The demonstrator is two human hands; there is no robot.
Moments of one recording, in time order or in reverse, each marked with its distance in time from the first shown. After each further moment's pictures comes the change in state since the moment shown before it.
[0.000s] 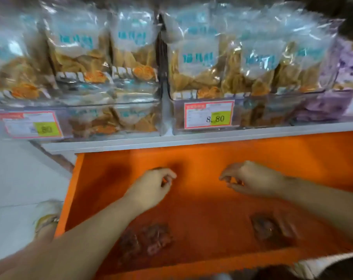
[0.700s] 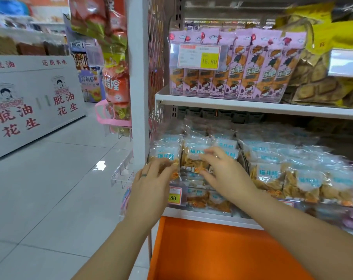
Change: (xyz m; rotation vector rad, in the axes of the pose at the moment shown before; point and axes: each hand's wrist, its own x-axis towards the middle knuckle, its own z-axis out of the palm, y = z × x) left_hand -0.105 0.006 -0.209 0.481 0.922 0.083; right_hand 0.077 -0.224 -0.183 -0.089 0.765 -0.060
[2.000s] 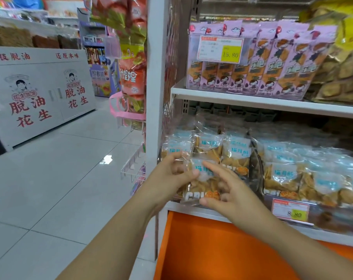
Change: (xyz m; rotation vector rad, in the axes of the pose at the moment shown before) left_hand 0.010 0.011 -0.036 -1.249 -0.400 -0.558; right_hand -0.047 -0.026 0.010 0.754 -0.130 0.065
